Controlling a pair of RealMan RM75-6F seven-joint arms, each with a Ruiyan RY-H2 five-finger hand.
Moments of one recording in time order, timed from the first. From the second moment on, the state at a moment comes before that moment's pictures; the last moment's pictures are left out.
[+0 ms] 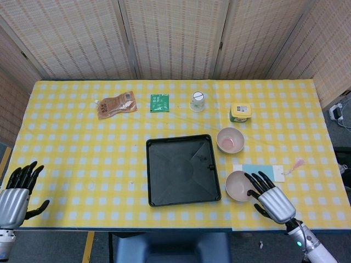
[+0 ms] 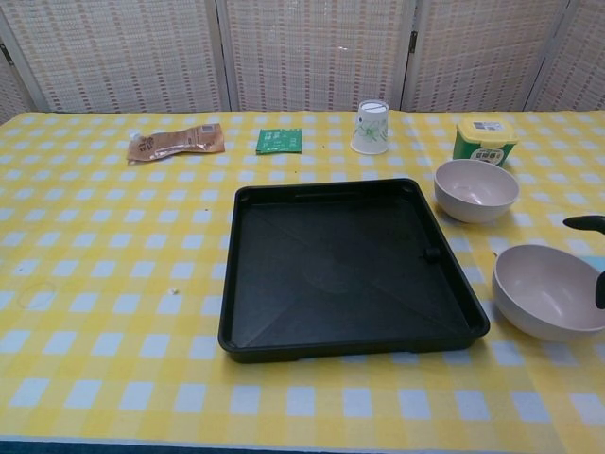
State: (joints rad) left arm -0.09 -1.10 -0.01 -1.67 1.54 1.48 0.09; right arm 0.23 -1.40 -0.12 -1.18 -1.82 1.39 0.02
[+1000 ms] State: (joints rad) left arm -0.10 -1.08 -0.02 -1.67 1.52 1.46 0.04; right arm 0.28 -1.44 -0.09 -1.20 -1.80 1.41 -0.02
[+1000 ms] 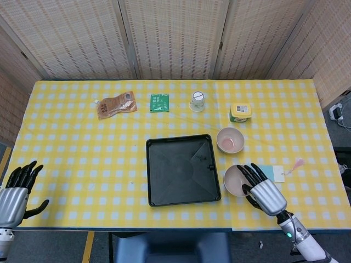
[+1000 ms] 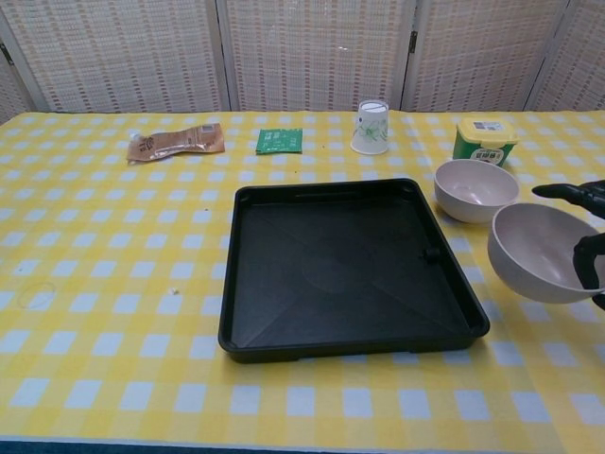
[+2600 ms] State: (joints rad) left arm -0.10 -1.06 -0.03 -1.66 1.50 1.45 -0.01; right arm 0.58 -1.55 0.08 -1.35 -1.58 1.12 -0.20
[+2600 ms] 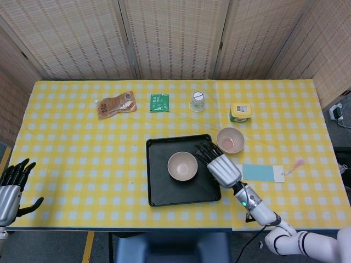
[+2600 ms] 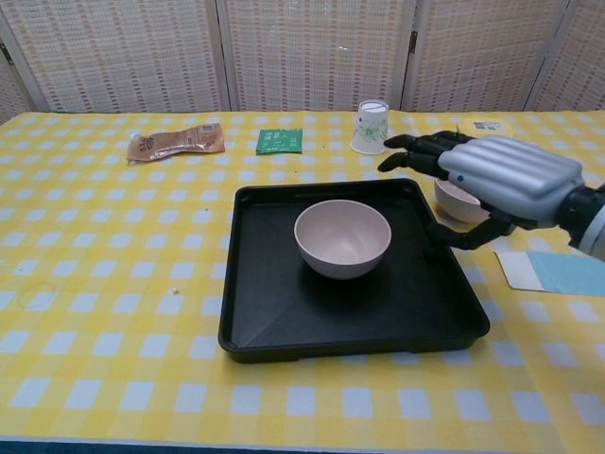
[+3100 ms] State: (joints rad) left arm -0.12 -1.08 -0.02 -1.66 1.50 1.42 0.04; right arm 0.49 -1.52 0.10 -1.13 -1.47 1.19 -0.08
